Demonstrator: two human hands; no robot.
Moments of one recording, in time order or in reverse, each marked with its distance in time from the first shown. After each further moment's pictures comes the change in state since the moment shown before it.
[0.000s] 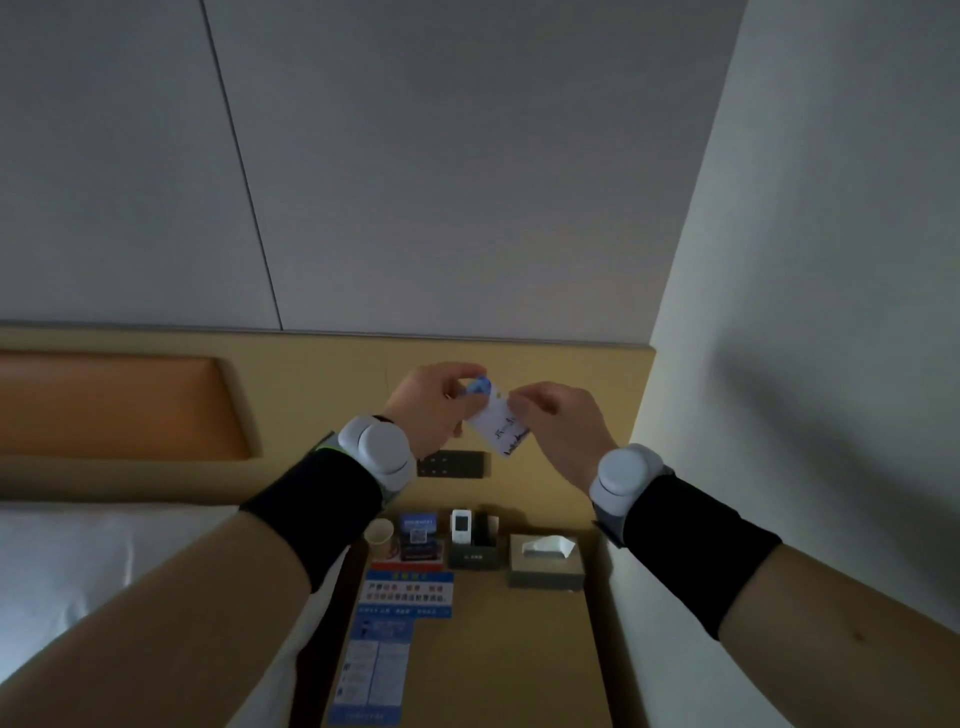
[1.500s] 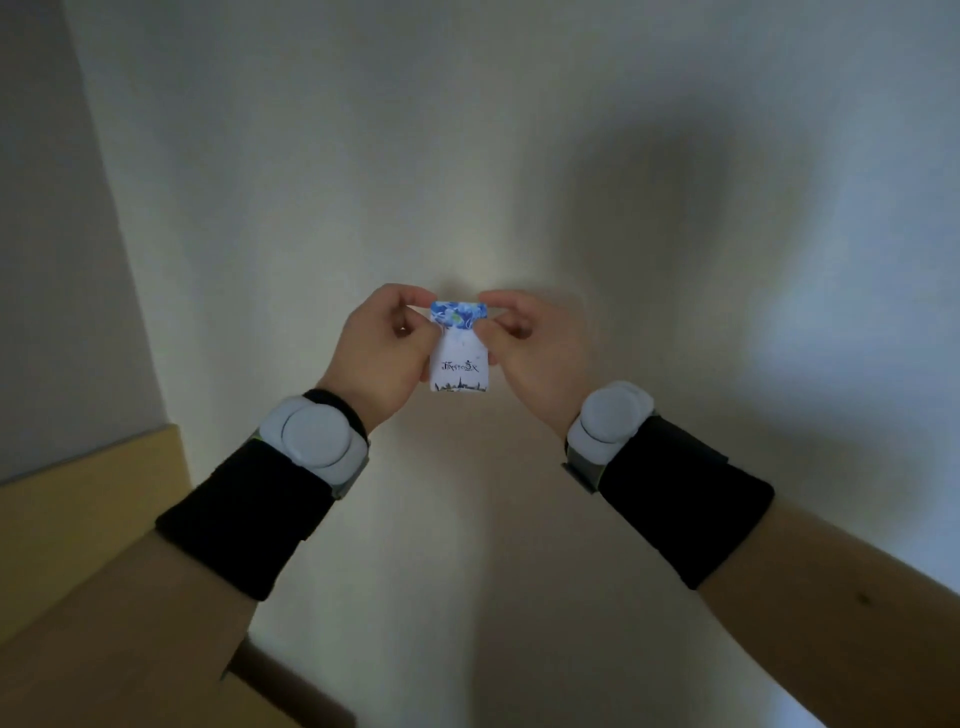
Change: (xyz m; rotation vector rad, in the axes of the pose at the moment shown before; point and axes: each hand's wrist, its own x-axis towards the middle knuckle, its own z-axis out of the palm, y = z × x) left_hand -0.281 0.375 0.070 -0.793 -0.460 0.720; right_hand -0.437 -0.232 -0.247 -0.318 1.090 0.054
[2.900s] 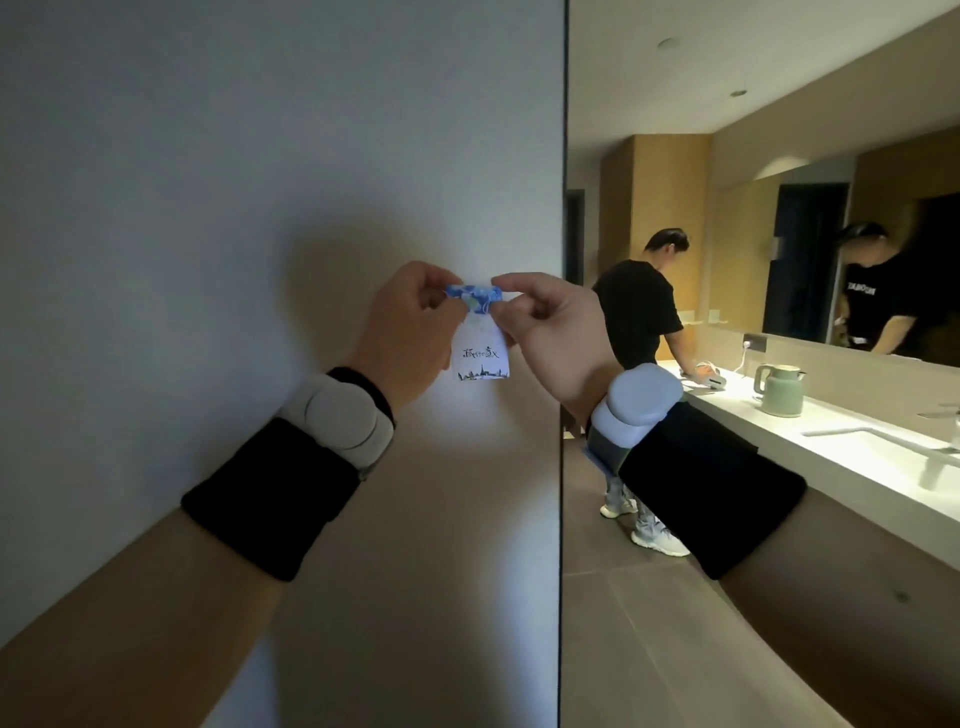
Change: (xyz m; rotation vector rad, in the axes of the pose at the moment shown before) left_hand -0.166 0.300 0.342 -0.353 -0.412 0.210; right_hand -0.193 -0.119 -0.453 -0.318 0.460 -0.068
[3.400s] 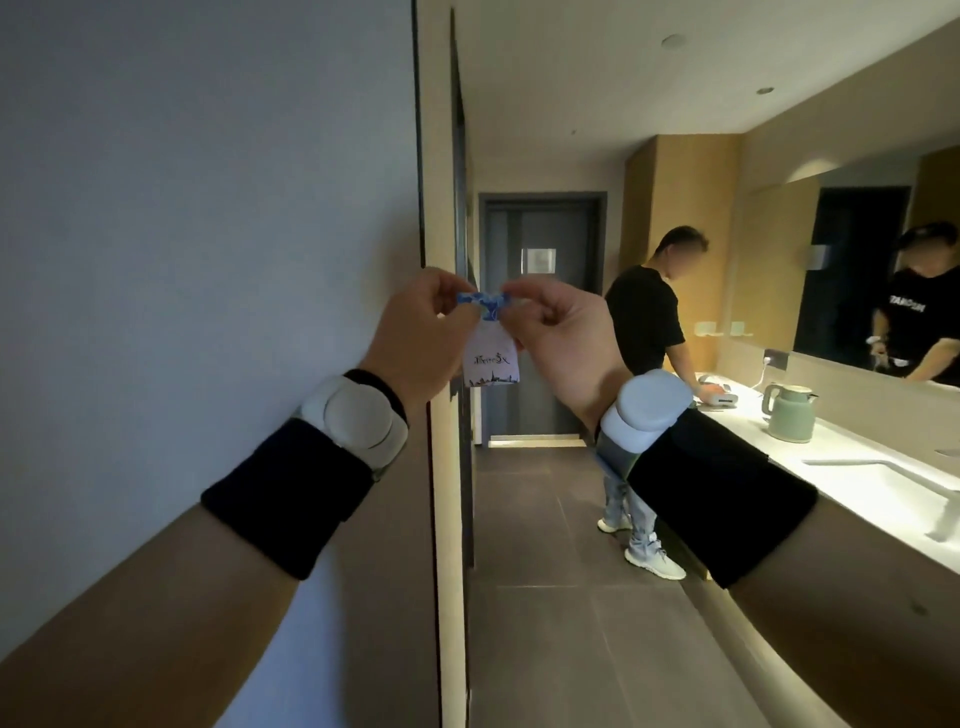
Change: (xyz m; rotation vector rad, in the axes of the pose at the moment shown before) left_hand -0.002 0.075 0.216 0.154 0.029 0.009; right_hand 0.035 0.065 -0.220 -0.001 -0.129 -0.121
